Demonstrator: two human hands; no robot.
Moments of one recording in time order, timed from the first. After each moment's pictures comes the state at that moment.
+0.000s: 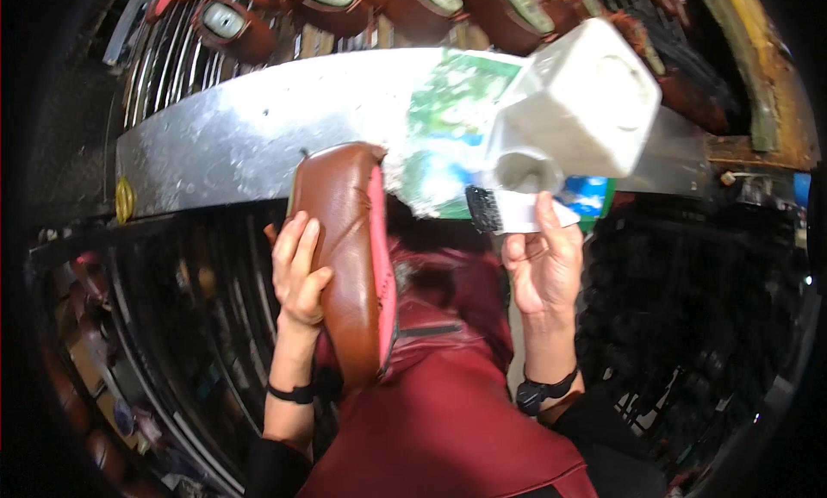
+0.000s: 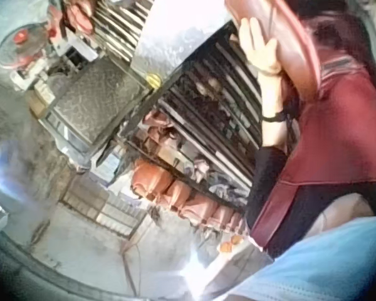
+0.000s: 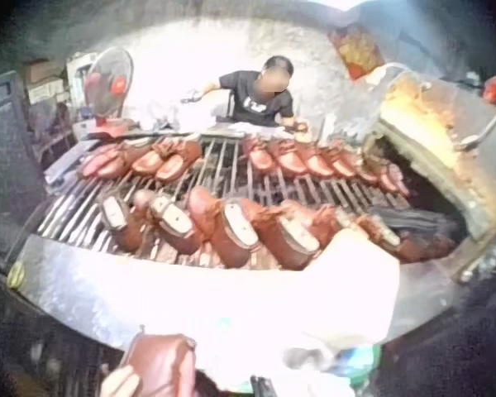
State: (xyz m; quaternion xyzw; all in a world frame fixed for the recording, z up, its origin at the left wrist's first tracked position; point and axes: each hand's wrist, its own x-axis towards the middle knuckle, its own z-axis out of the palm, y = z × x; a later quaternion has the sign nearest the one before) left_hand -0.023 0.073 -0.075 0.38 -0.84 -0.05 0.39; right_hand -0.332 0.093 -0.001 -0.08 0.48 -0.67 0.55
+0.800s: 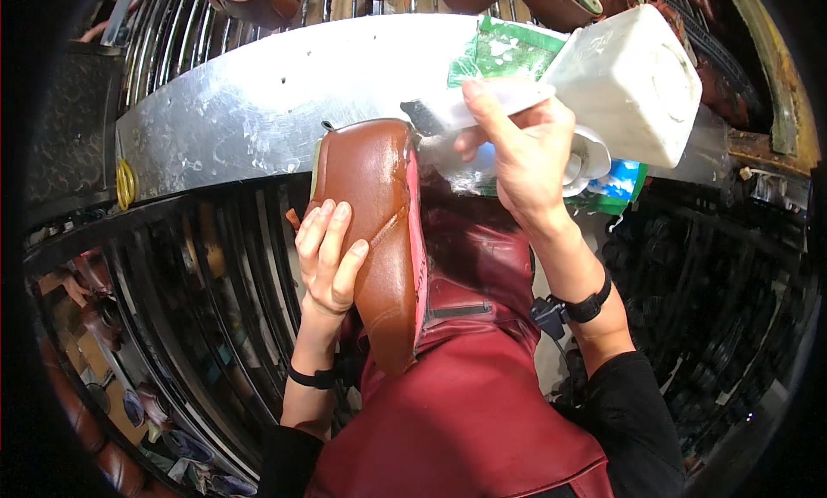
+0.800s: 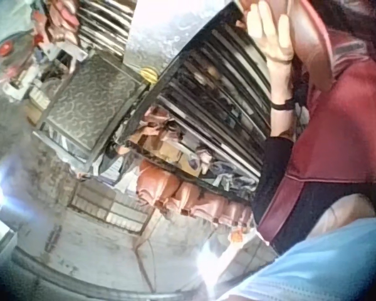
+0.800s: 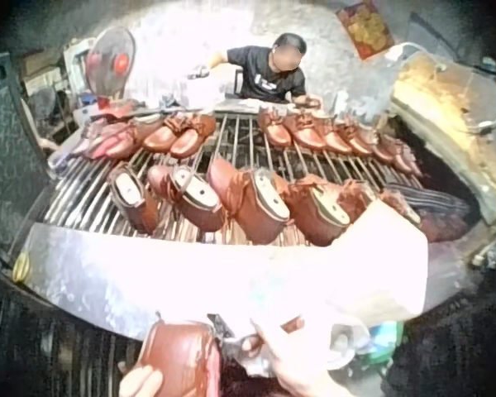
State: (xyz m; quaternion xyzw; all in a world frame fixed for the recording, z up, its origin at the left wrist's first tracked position) left_hand -0.015 0.082 -0.093 0.38 -0.83 -0.03 0.40; right_hand -0.274 -0.008 -0.029 -0.36 0.50 -0.60 0.51
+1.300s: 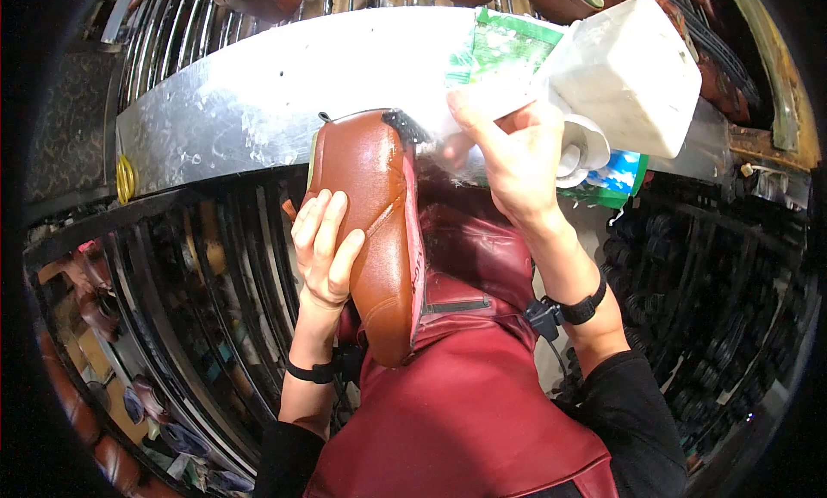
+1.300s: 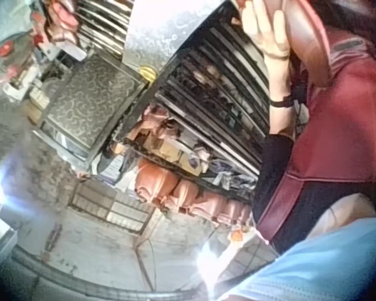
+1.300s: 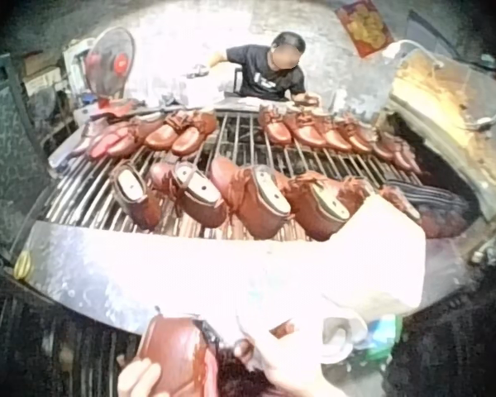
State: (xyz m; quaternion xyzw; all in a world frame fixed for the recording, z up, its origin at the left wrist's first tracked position) left_hand -0.016 0.082 -0.096 0.39 -0.83 -0.03 0.41; right_hand -0.271 0.004 -0.028 -0.37 0.48 -0.60 0.52
